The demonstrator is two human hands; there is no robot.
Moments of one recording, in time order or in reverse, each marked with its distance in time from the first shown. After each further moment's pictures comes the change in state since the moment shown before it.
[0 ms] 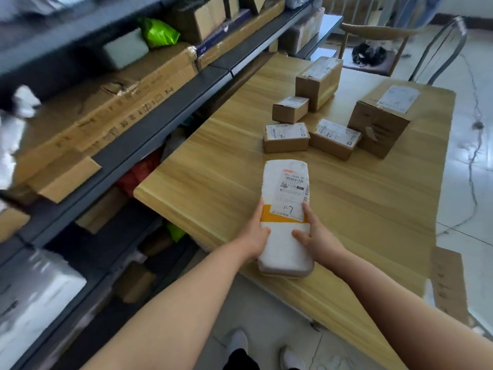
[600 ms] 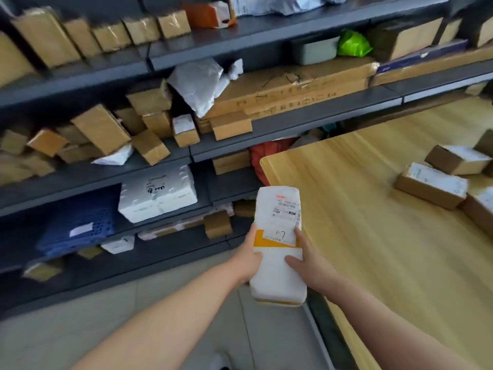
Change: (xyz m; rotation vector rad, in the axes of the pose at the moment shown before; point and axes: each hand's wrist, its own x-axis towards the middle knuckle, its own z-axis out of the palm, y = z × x) left_hand -0.154 -0.088 -0.020 -0.350 0.545 -0.354; right_hand -0.040 -0.060 0.106 -0.288 -0.623 -0.379
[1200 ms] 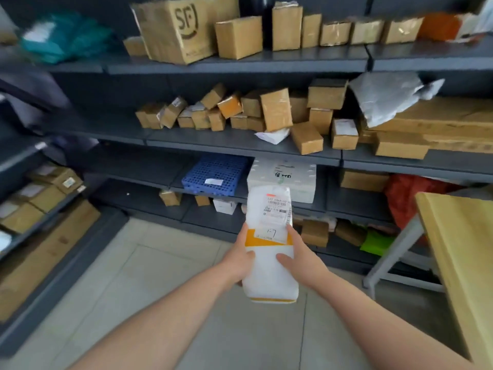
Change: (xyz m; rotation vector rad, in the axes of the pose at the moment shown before) left_hand -0.140 -0.192 -0.178 -0.378 0.484 -0.207; right_hand -0.003 -0.166 0.247 -0.339 -0.345 -0.387
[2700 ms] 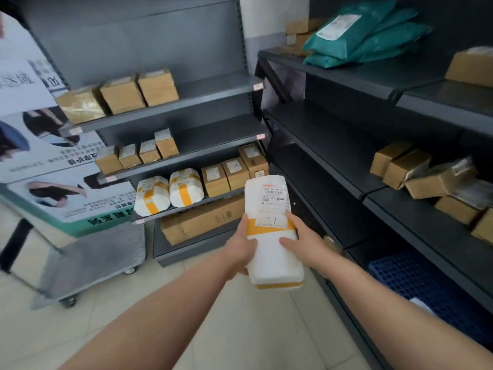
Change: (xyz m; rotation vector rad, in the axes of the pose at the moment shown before) left_hand 0.127 -0.116 -0.490 -0.502 0.785 -0.341; right_hand 0.361 -0.454 0.304 -0.208 -0.705 -0.542
